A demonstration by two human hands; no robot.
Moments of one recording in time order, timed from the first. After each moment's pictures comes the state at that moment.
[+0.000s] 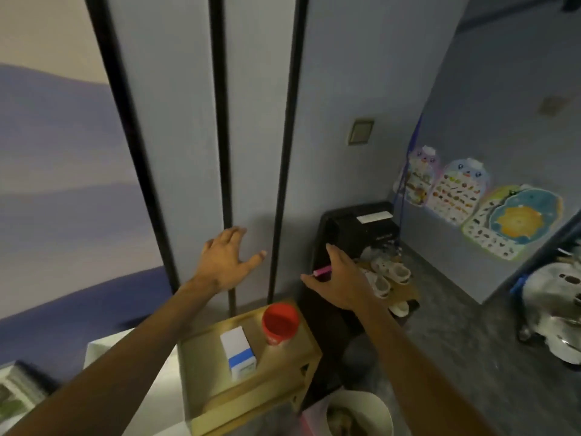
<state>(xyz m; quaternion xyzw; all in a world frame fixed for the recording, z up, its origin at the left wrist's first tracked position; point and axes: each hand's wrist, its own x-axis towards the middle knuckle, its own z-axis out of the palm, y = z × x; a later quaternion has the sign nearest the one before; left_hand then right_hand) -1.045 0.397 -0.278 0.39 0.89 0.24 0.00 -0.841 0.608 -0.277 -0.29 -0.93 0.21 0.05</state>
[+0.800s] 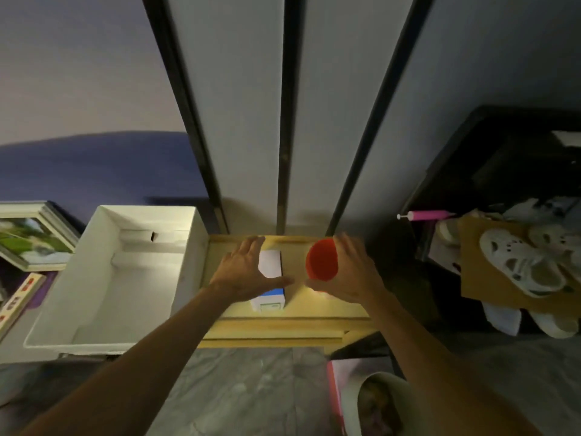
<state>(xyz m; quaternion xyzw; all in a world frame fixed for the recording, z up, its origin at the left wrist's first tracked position) -1.036 0.401 -0.599 0.16 0.94 0.18 0.22 -0.961 0.650 -0.611 -0.11 -0.98 0.15 -0.08</state>
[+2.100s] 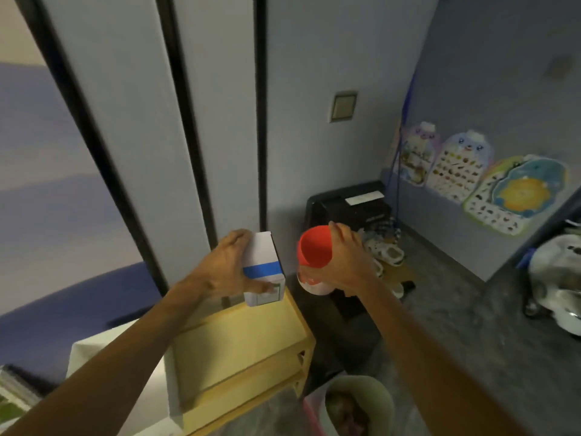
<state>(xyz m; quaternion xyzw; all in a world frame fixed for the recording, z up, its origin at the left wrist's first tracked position) -0.994 0.433 -0.284 0.45 0.86 0.23 0.12 -0.821 0.653 -0.285 -0.29 -0.94 0.14 0.09</state>
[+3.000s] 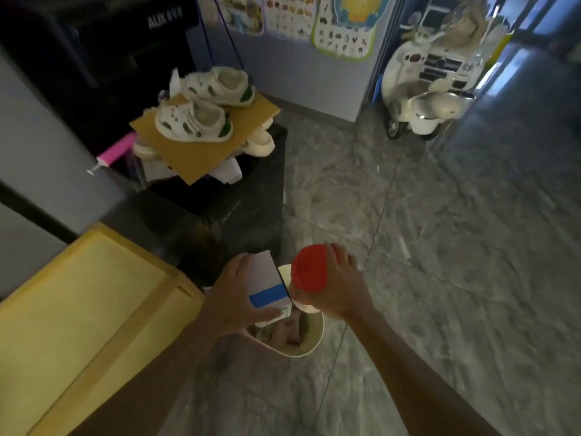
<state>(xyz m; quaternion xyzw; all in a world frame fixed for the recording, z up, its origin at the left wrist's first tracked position) -0.794 0.636 -0.714 0.62 0.72 0.13 0.30 -0.565 0.710 -0.714 -0.60 -0.76 0.23 0.05</state>
